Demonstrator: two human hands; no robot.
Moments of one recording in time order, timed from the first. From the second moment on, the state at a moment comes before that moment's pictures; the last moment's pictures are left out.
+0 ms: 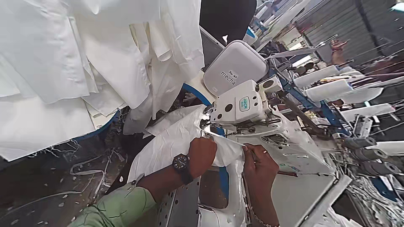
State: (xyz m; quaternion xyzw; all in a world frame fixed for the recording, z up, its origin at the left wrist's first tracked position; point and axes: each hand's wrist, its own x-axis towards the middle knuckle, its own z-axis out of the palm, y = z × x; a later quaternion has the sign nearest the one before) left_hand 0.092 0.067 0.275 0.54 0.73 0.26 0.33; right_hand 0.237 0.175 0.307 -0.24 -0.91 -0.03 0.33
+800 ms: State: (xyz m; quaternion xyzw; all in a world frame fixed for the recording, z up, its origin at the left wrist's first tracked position) left_hand 0.121 0.002 0.208 0.46 0.71 0.51 0.11; right_hand 0.248 0.086 0.232 -0.10 -0.93 -0.05 0.34
